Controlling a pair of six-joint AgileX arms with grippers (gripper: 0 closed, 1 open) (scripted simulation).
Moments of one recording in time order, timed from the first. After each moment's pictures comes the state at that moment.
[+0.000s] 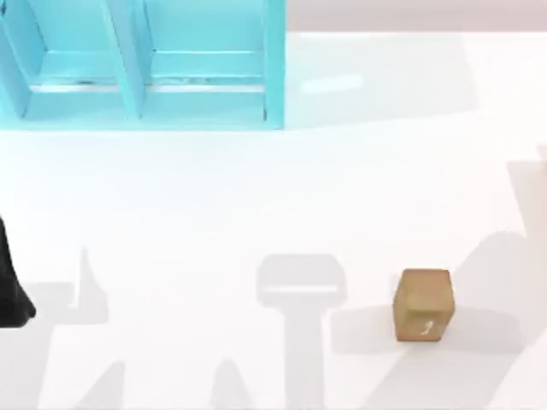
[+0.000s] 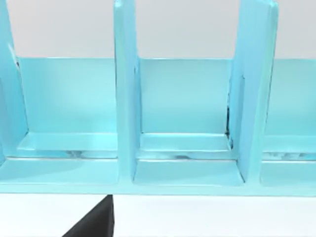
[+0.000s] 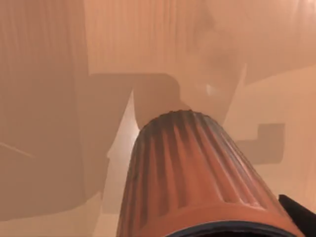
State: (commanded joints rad) left arm 0.00 0.00 0.00 0.00 0.00 0.00; right arm -0.47 2.07 1.61 -1.10 -0.01 -0.45
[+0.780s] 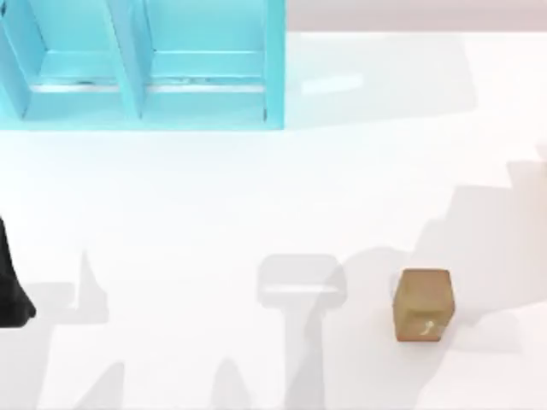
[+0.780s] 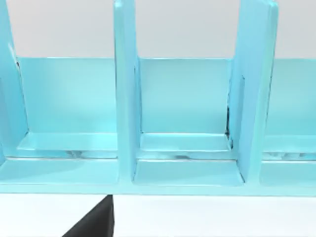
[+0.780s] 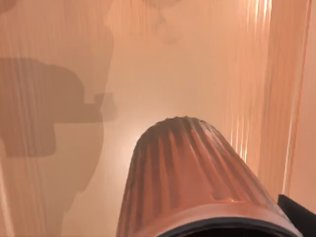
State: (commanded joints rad) left arm 0.00 0.00 0.00 0.00 0.00 0.00; right arm -0.48 2.04 2.04 -1.50 0.01 -0.44
